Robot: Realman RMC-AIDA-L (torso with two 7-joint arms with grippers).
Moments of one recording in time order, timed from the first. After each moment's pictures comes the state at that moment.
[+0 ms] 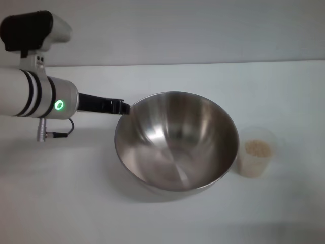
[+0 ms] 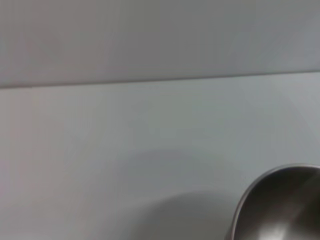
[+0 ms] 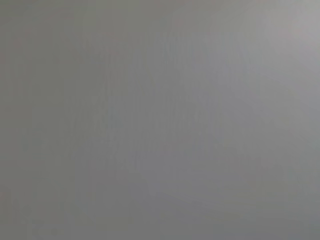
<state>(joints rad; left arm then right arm) -0.55 -2.06 -1.69 -1.25 2.42 -1.04 0.21 0.40 2.08 0.51 0.06 -1.72 -1.87 0.05</state>
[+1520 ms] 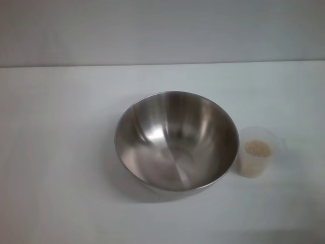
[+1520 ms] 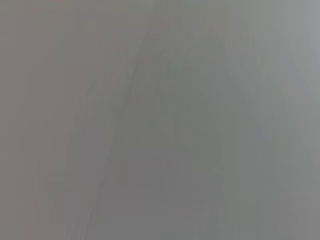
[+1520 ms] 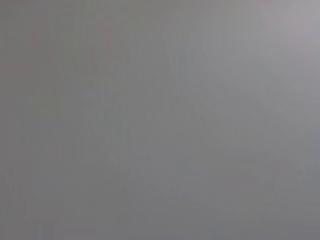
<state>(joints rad) -0.18 -2.06 -1.34 -0.77 2.81 1.27 -0.31 0.36 2.08 0.50 0.08 -1.72 -1.87 0.06</state>
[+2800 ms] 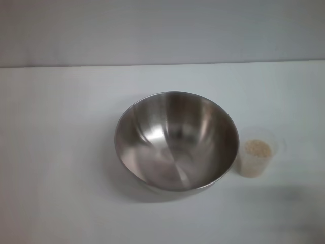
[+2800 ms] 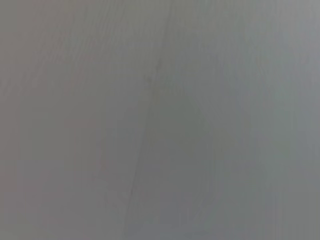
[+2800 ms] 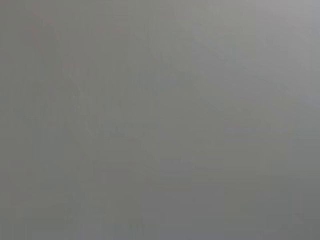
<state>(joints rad) -0.16 -2.06 -1.38 -0.61 2.84 1.30 -0.32 0.14 2.09 0.36 0.23 -1.72 -1.91 0.05</state>
